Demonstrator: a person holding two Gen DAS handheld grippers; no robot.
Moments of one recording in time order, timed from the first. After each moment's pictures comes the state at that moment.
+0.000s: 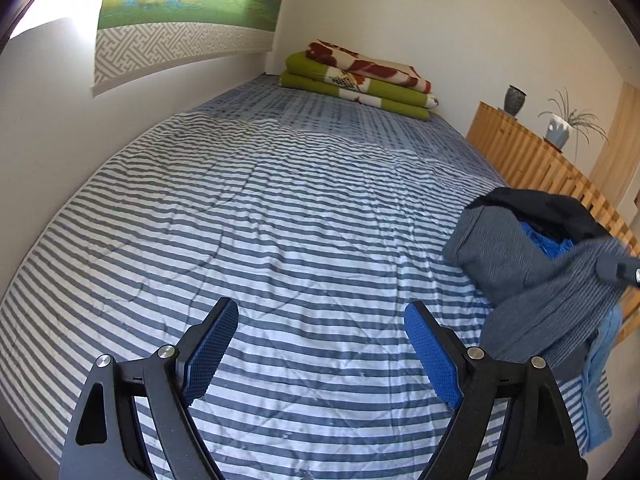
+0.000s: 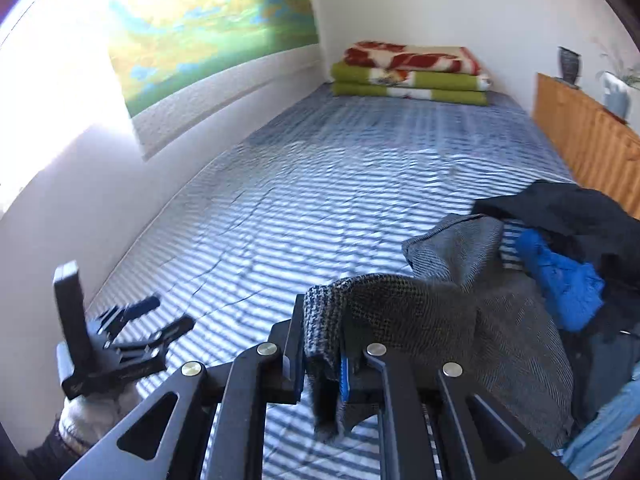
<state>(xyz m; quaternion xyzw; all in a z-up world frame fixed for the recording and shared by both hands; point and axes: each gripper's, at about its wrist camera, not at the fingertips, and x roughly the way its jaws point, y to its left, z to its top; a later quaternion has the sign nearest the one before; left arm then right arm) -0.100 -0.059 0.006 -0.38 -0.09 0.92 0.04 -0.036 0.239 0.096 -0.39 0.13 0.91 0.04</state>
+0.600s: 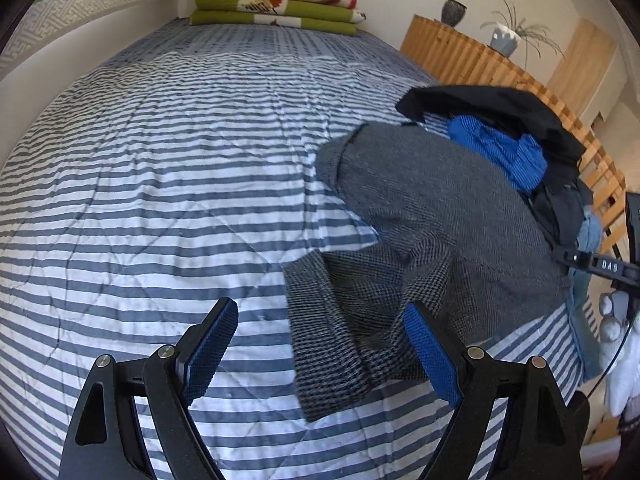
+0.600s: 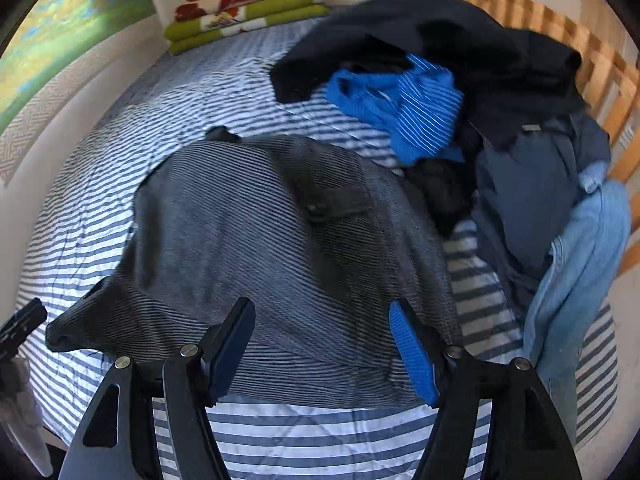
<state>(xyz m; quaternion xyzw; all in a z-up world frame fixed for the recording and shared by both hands) -0.118 0.060 -0.086 -0.49 -0.01 0.85 0.18 0.090 0.391 -0.049 -0.46 0.25 0.80 0.28</state>
